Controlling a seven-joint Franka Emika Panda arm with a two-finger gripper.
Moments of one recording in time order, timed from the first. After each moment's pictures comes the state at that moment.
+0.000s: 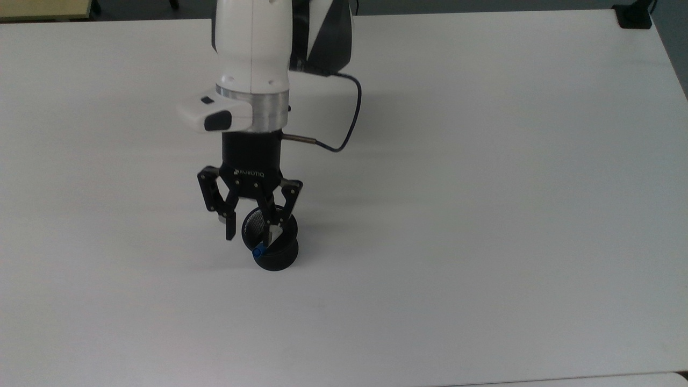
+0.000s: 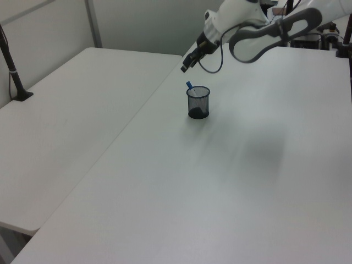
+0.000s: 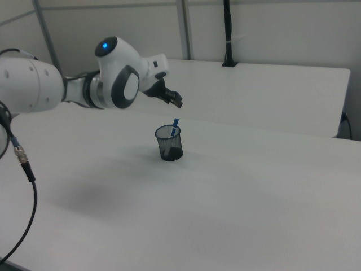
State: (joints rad) arm 0.11 0.43 -0.13 -1.62 -0.09 2.73 0.26
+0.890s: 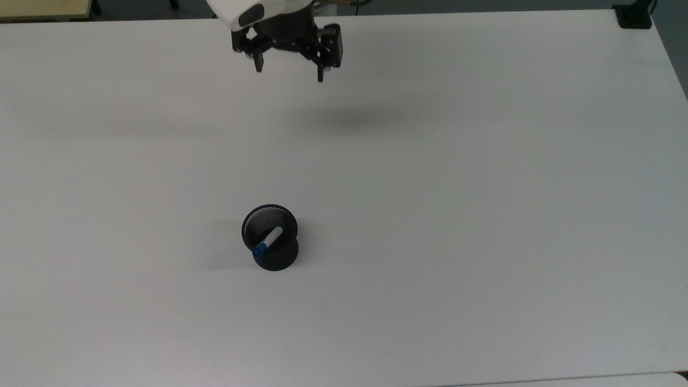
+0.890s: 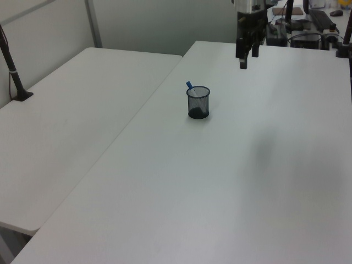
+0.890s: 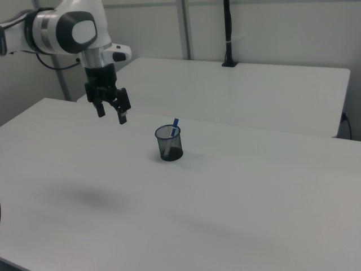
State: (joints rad) arm 0.13 0.11 -0.06 -1.61 -0.02 1.67 0.20
